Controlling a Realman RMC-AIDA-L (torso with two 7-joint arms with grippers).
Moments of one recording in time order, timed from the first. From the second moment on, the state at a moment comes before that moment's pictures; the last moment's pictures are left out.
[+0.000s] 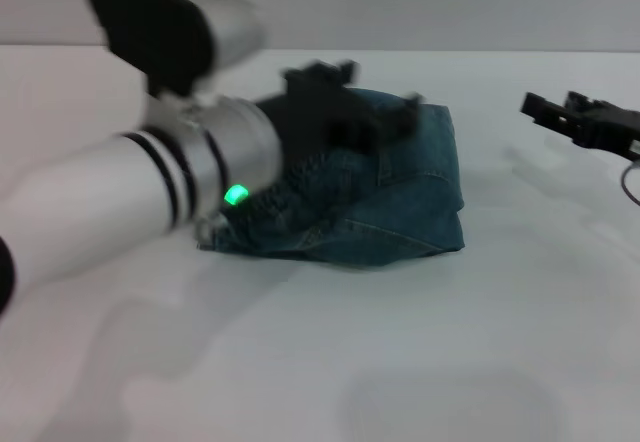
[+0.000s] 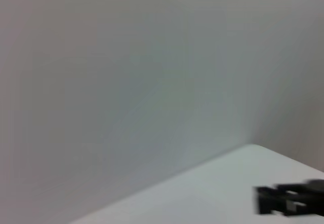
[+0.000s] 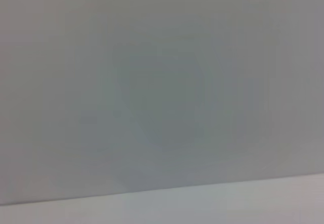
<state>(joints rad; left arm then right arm) -0.21 -2.06 -1.23 -1.52 2.21 -0.38 0.56 0.33 2.08 -1.05 -0.77 -1.47 -0.92 1.68</state>
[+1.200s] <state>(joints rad) -0.75 -2.06 -1.18 -0.71 2.20 -0.18 0.61 0.21 2.08 -0.90 -0.73 -1.46 -1.09 1.74</state>
